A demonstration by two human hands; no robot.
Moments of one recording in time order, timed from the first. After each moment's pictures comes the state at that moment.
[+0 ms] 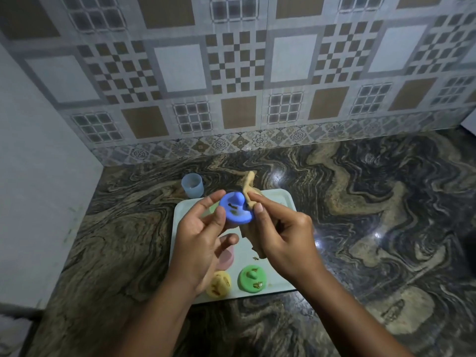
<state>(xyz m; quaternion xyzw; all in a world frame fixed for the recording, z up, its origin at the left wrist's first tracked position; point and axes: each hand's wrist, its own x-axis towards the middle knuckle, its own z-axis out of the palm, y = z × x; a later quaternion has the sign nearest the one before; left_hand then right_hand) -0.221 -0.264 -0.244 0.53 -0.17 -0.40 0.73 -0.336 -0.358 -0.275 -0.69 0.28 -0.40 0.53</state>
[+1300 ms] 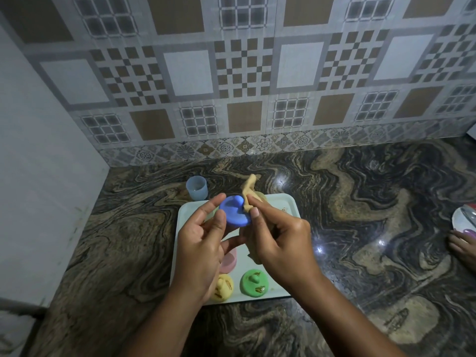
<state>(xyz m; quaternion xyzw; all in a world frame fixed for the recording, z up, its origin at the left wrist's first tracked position) -0.227 -0.259 -0.249 0.55 -0.18 -0.35 0.73 -0.328 -0.352 -0.271 -0.73 0.26 -0.42 0.48</state>
